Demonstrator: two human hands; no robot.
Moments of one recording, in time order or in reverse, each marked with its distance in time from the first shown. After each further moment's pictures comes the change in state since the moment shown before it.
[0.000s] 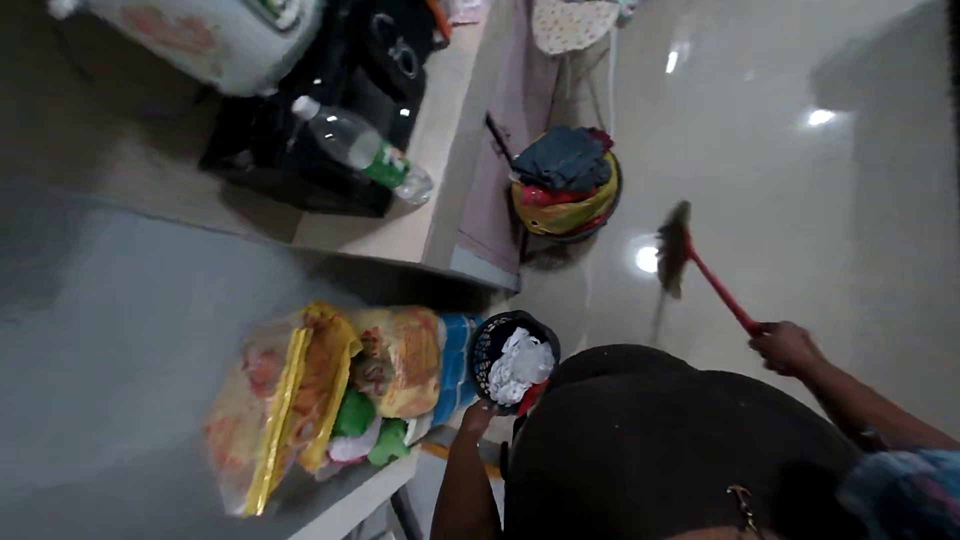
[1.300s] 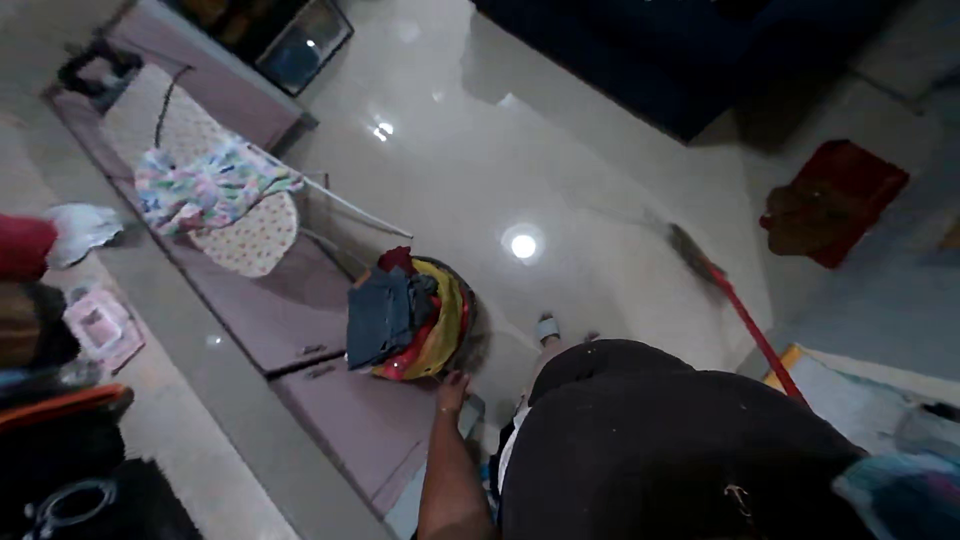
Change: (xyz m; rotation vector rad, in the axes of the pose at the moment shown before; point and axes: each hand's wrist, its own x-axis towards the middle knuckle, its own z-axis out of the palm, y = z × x) left_hand 0.114 0.456 -0.069 0.468 -0.075 0.470; right_hand -0.225 0.064 0.155 0.662 0.503 0.913
